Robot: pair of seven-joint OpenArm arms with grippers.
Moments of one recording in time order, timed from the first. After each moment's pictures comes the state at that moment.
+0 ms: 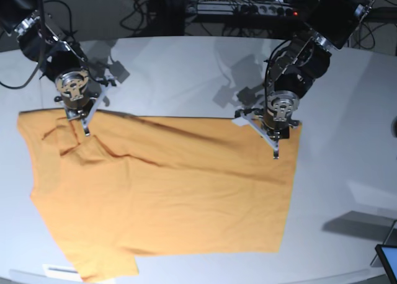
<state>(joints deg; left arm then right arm) -4.9 -30.9 35.4 91.7 44.5 -32.5 37.9 -2.5 35.3 -36.4 98.2 -53.5 41.0 -35.2</state>
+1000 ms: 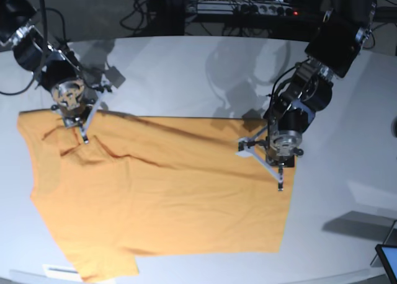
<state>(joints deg) -18.1 -29.0 38.0 87.5 34.1 -40.8 45.6 3.5 37.9 -40.5 95.4 -52.1 41.6 -32.6</state>
